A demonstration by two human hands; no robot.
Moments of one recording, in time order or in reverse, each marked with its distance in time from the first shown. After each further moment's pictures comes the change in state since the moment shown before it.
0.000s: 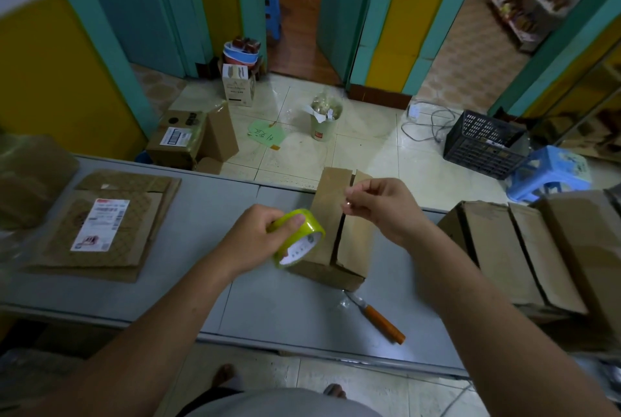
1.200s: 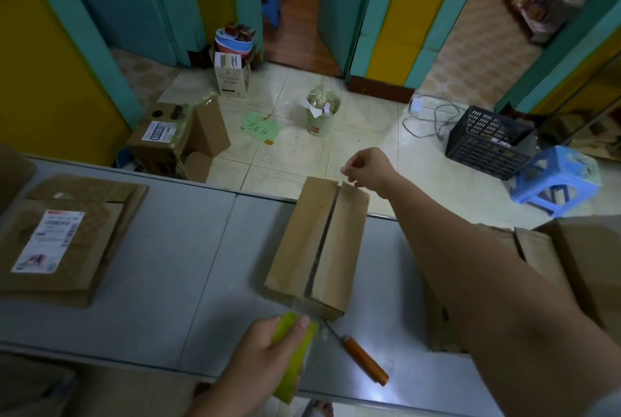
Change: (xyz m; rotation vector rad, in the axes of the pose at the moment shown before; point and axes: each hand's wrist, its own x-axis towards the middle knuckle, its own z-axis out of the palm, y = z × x) left_hand -0.056 0.021 0.115 -0.510 0.062 -0.615; right_hand 0.195 0.030 -0.091 -0.684 0.142 0.018
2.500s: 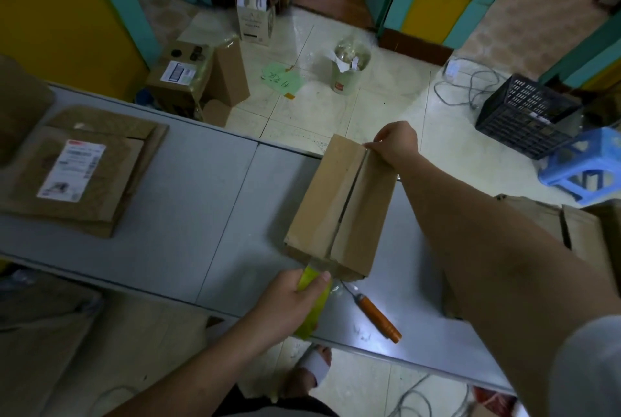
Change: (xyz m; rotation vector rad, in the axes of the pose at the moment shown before) left_hand 0.033 -0.043 -0.003 0.129 -0.034 -0.040; right_hand 0.023 0.040 0.049 -0.263 0.144 0.113
